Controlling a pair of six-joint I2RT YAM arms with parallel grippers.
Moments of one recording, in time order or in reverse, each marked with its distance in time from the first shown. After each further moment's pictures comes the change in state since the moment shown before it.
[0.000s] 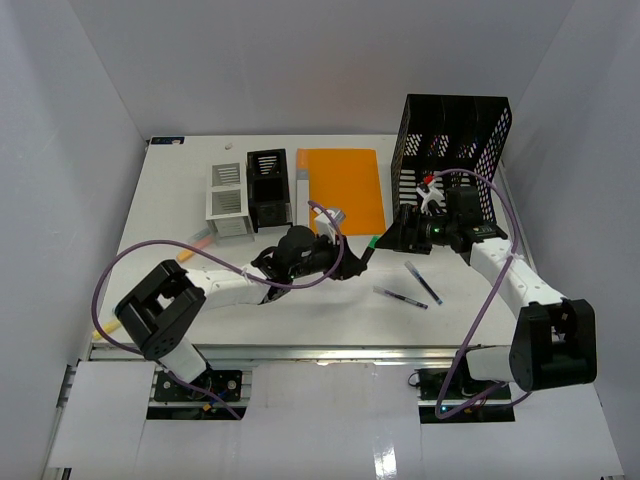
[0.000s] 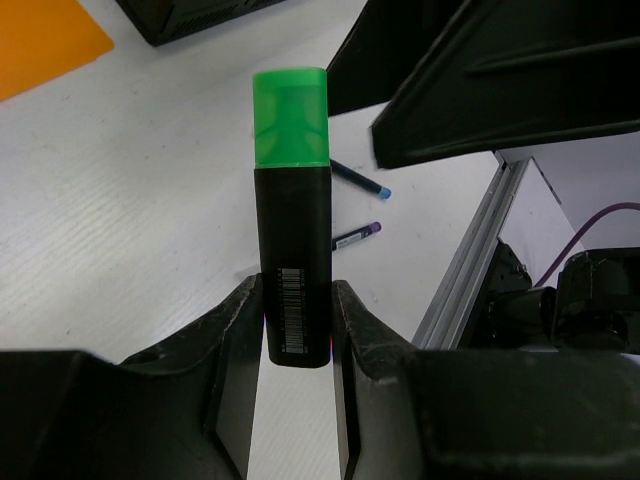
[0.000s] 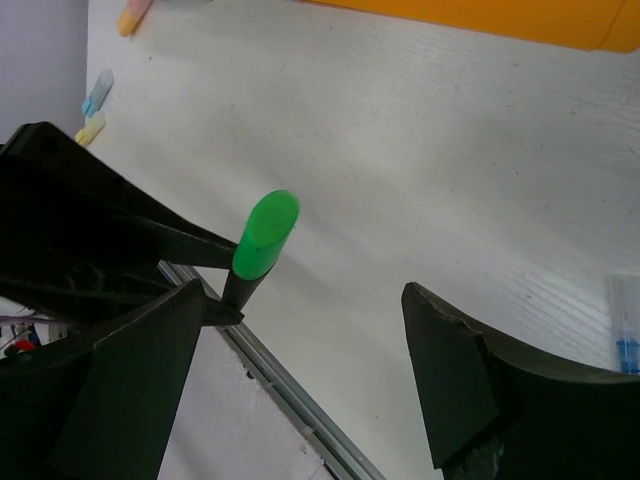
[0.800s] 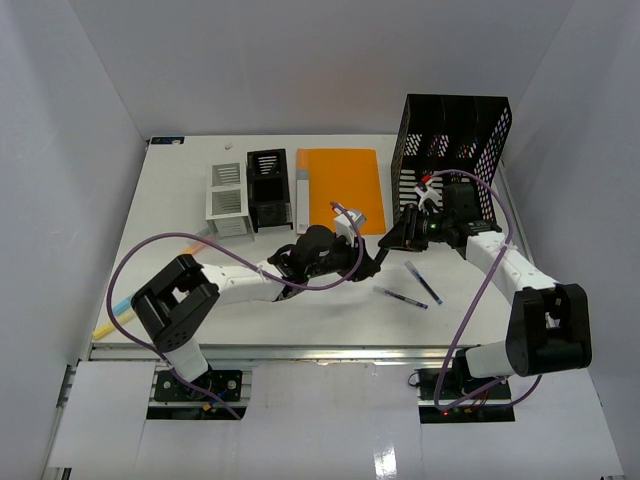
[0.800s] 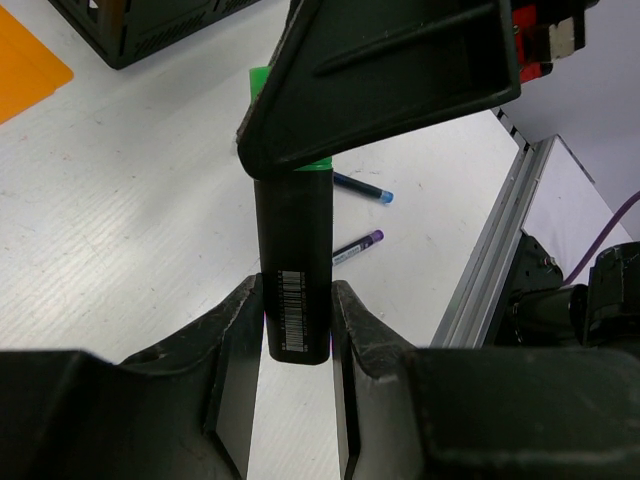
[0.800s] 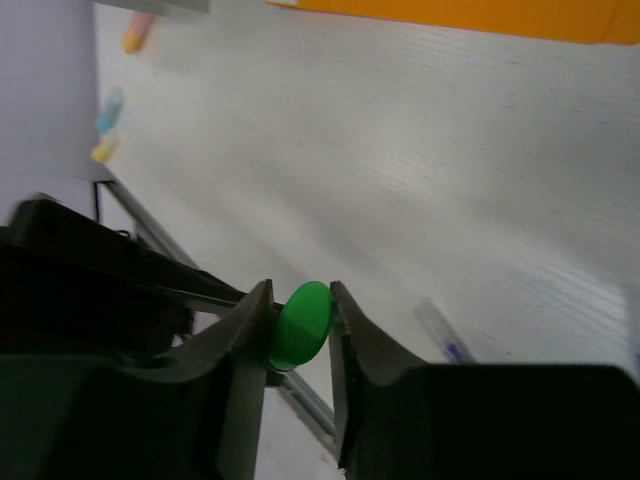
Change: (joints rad) left arm -0.066 0.083 0.107 -0.043 -0.048 0.087; right arm 0.001 0.071 0.024 0.024 -0.007 0.071
